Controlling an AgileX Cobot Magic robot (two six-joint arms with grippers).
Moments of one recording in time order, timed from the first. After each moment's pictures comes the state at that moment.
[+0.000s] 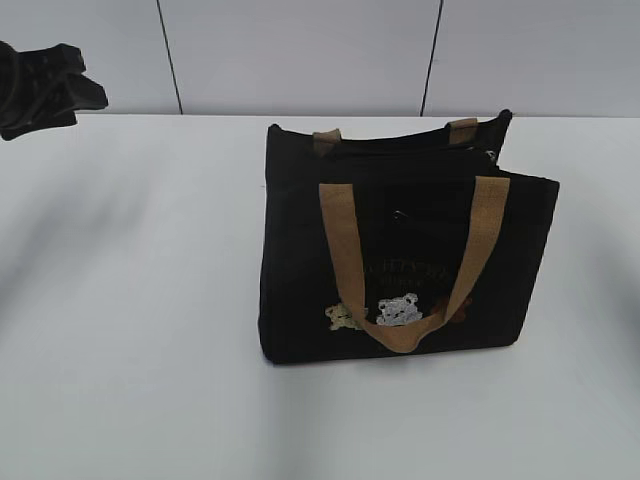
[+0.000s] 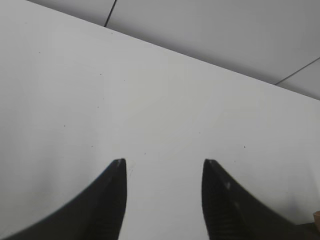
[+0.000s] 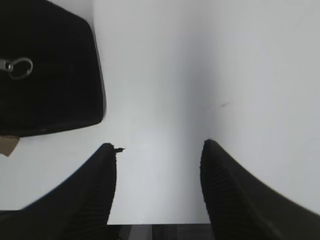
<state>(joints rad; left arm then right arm) -0.05 1.63 -0.98 1.74 -0.37 -2.11 -0.03 1.29 -1.26 0.08 1.22 -0.06</state>
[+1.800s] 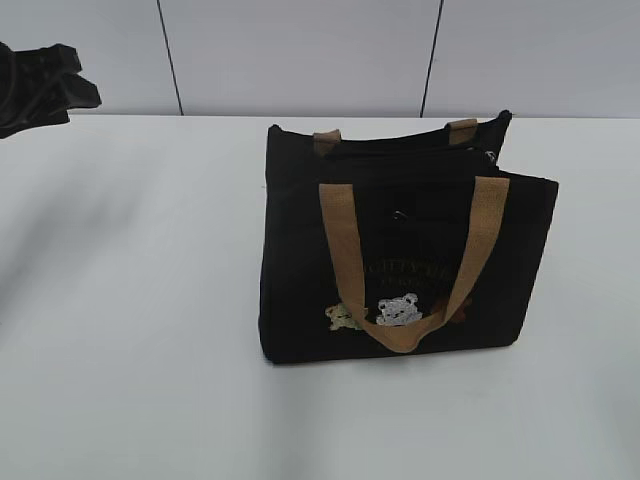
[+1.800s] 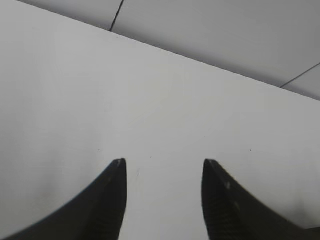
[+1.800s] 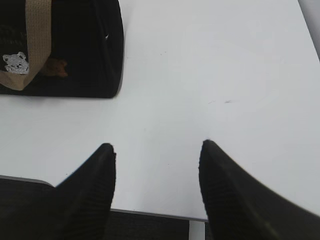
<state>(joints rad) -0.05 1.63 -0.98 1.74 -0.34 -2.10 -0.03 -0.01 -0.47 0.13 1.10 -0.21</state>
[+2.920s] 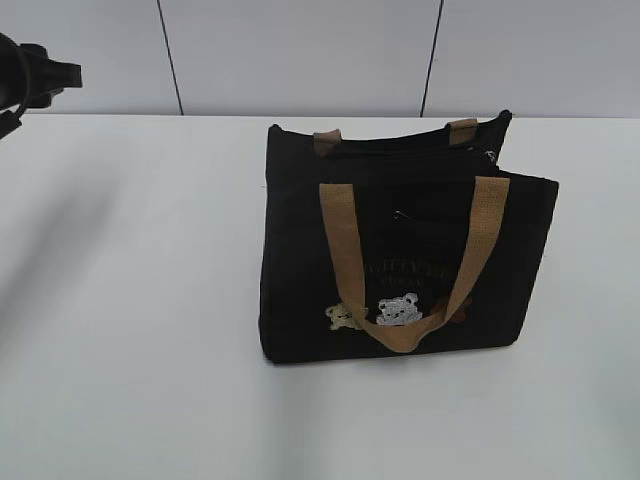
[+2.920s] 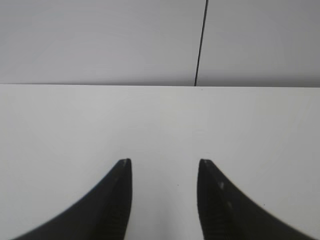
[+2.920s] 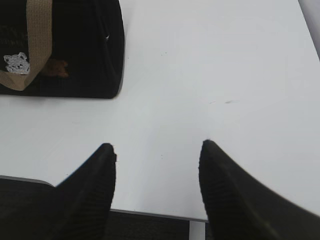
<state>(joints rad) -0.17 1.63 -0.98 1.74 0.11 -1.80 -0.03 -0.01 -0.47 0.14 1.10 -0.21</state>
